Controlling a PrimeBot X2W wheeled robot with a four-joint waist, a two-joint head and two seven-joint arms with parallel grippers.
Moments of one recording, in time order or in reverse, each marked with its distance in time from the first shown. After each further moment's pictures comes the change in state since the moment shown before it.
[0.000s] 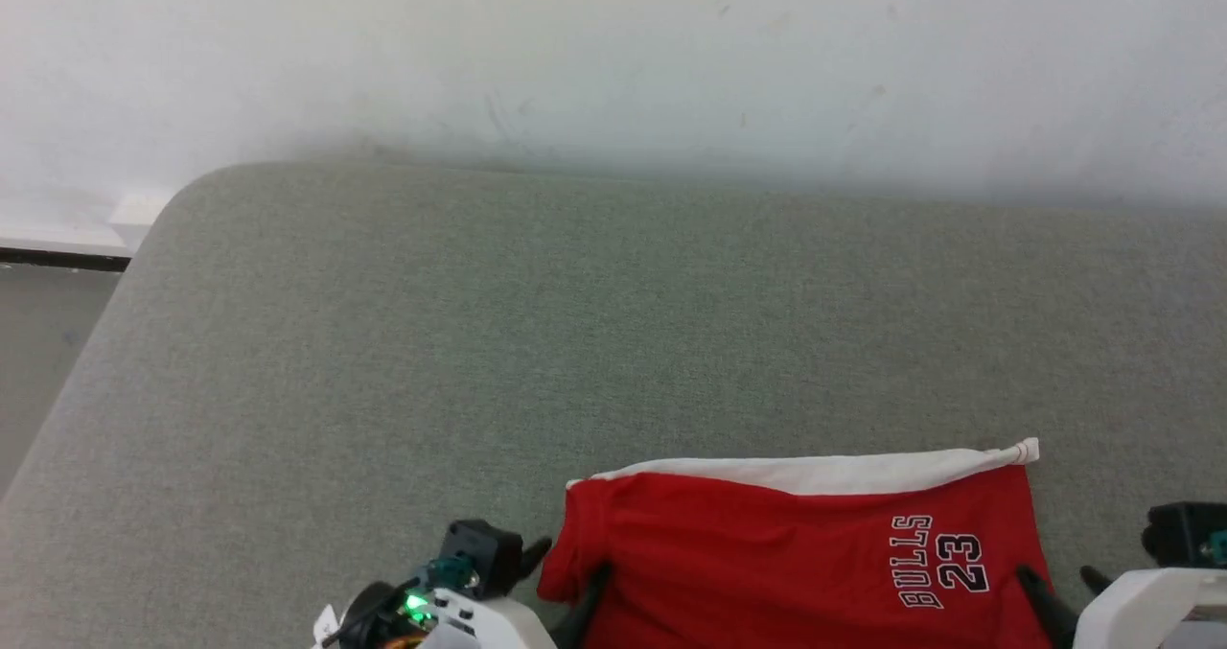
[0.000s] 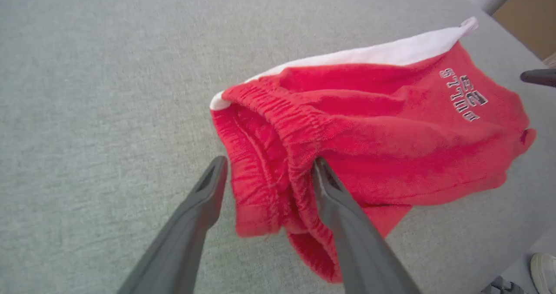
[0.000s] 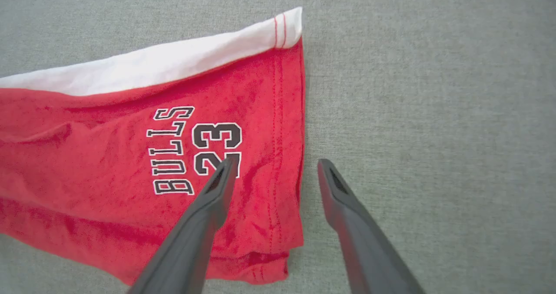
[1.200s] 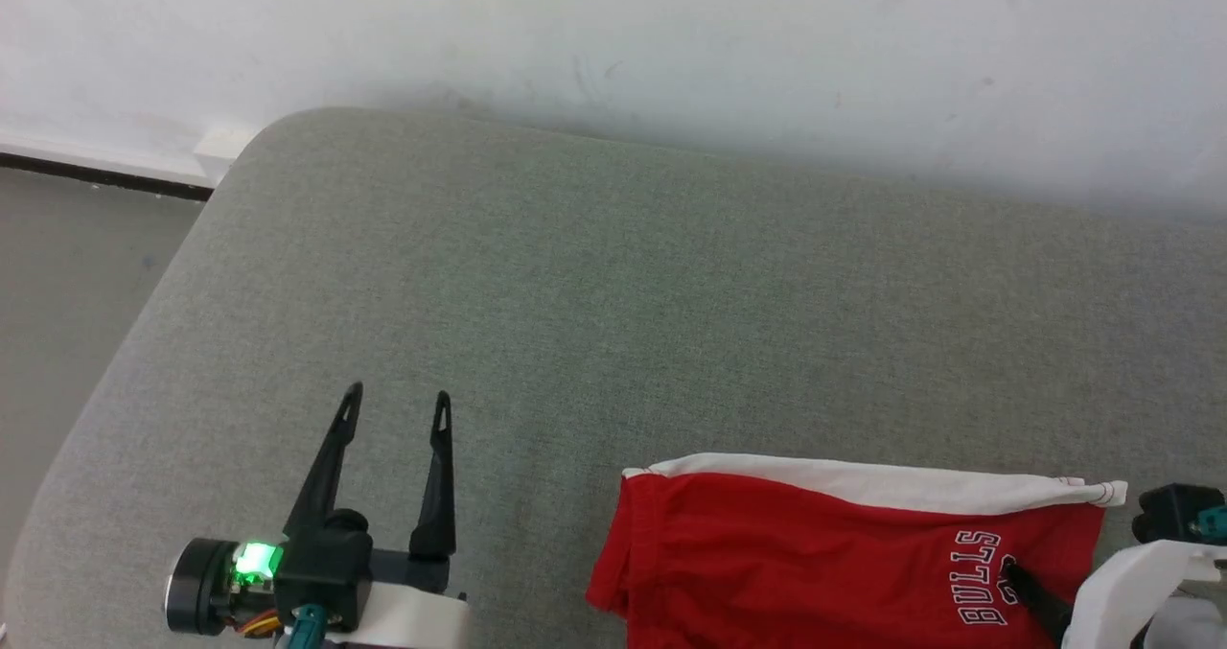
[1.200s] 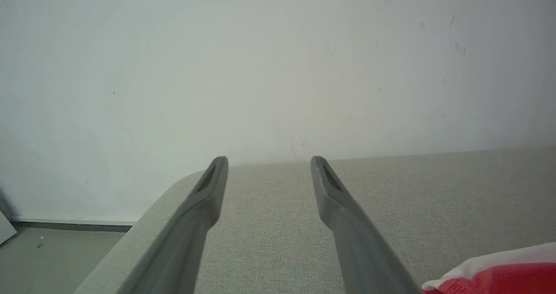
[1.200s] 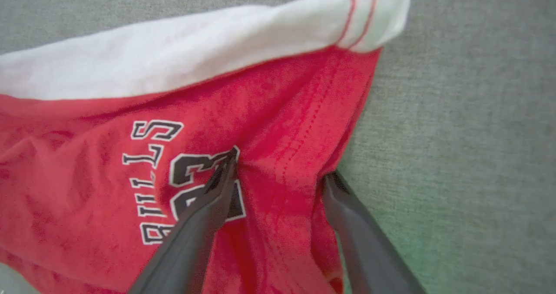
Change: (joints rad) left arm 0.224 -0.101 0.515 -0.305 0.558 0.174 -0.316; right arm -0.112 -0.117 0.084 0.233 0.169 -0.008 0.019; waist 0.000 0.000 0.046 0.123
